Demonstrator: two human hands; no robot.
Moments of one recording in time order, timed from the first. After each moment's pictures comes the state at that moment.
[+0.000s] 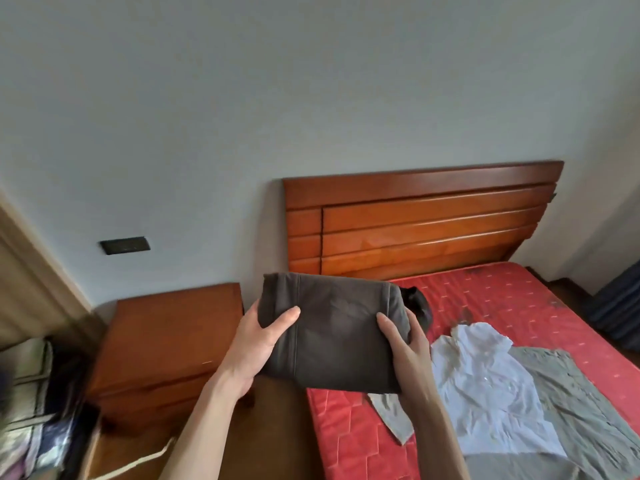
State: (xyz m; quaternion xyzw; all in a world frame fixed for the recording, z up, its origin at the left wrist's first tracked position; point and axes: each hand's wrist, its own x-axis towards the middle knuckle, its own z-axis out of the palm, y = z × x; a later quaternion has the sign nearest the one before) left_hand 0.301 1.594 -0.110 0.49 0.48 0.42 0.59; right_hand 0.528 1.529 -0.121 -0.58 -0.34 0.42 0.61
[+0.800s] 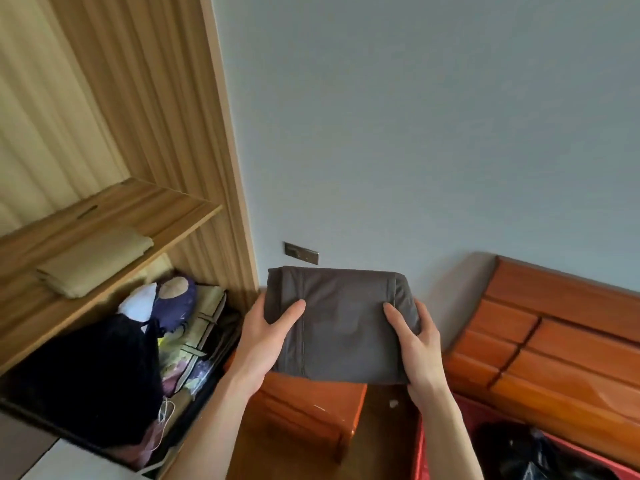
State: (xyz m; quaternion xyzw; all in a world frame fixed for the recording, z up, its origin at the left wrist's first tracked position) left_hand 0.078 1.759 -0.098 0.28 0.64 0.61 0.37; right_hand 0.286 1.855 -0.109 -0.43 -0.50 0.60 0.46
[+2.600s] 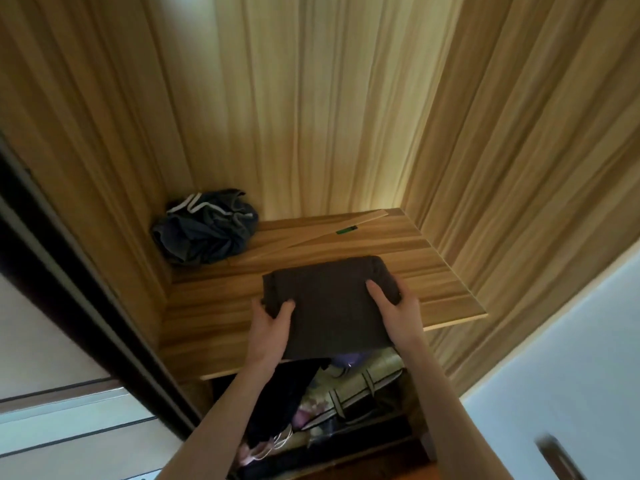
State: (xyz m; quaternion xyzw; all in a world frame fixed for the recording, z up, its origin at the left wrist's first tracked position) left_hand -0.405 1.712 -0.157 -0.14 0.69 0.71 0.03; right_hand -0.396 1.940 -0.155 -0.15 -0.77 0.60 0.15
